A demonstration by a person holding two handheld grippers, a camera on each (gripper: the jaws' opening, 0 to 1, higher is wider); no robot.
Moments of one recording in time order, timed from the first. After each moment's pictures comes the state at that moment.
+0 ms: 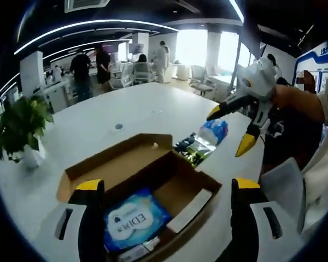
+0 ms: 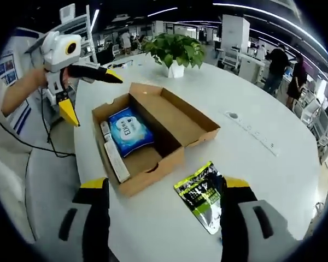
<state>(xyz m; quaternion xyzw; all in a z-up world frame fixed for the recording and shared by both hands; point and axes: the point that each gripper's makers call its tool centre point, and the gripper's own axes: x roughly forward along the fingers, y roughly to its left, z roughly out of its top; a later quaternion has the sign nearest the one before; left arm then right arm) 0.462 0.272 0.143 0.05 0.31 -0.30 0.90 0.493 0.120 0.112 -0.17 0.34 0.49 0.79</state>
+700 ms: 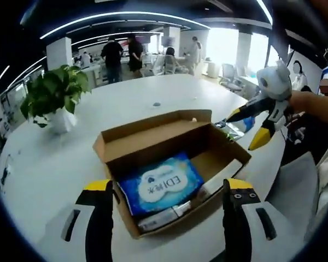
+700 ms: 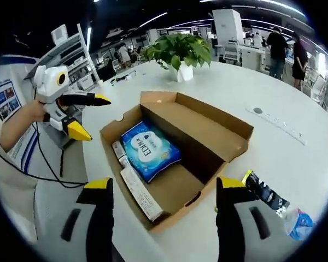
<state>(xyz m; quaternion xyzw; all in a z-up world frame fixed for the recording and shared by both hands) 0.434 0.371 0.107 0.03 0.33 -0.18 0.92 0.481 0.199 0.086 -0.07 0.36 0.50 0.79</state>
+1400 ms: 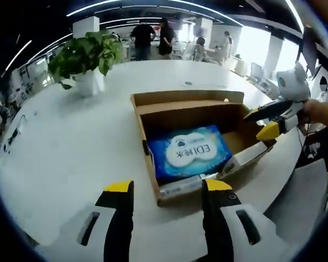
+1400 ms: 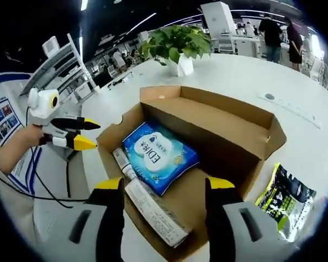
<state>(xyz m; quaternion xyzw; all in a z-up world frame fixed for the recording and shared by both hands) 0.401 0.425 0.058 -0.02 0.39 -0.08 0.91 0.474 0.249 0.048 -0.03 0.40 0.48 0.78</state>
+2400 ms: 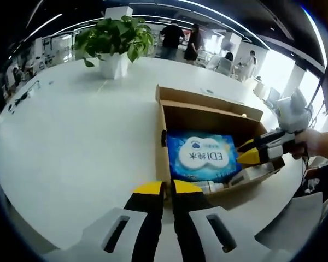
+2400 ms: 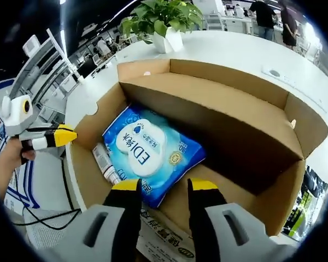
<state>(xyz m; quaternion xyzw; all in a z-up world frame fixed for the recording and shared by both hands) 0.403 0.435 0.045 -0.11 0.38 -0.02 0.92 0.486 0.279 -0.007 -0.04 0.47 0.44 0.77</state>
